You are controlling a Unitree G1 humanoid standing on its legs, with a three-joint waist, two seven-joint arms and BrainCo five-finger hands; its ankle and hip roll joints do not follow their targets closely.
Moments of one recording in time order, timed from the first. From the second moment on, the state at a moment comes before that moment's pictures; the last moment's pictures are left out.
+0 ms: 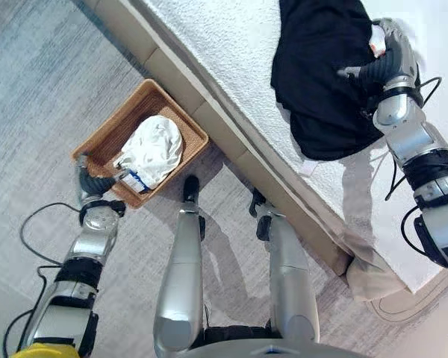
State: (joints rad) left arm -0.31 0.49 -0.11 0.48 -0.38 -0.11 0.43; right arm -1.15 -0.74 0.56 0.94 0.01 0.05 -0.32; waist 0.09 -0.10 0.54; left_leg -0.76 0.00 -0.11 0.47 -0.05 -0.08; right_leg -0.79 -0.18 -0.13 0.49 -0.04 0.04
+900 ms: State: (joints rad) left arm -0.31 0.40 -0.56 0.43 -0.44 -0.07 0.15; right arm -1.21 -0.79 0.62 0.96 -0.01 0.04 -0.27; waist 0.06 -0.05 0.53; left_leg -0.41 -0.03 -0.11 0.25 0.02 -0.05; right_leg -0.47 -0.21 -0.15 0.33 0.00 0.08
